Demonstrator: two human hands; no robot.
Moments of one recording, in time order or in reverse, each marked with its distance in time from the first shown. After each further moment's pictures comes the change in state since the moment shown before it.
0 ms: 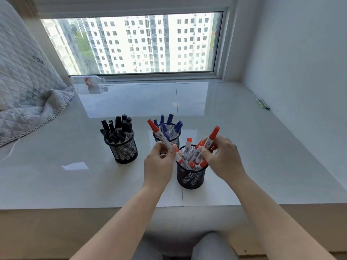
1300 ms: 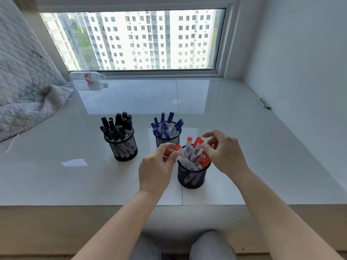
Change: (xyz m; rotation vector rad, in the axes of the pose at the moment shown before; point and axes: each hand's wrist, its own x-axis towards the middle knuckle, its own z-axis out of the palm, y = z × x) left_hand -0.010 -0.002 -0.011 0.489 0.059 0.284; right_hand 0.010 -0.002 -0.008 -0.021 -0.087 0.003
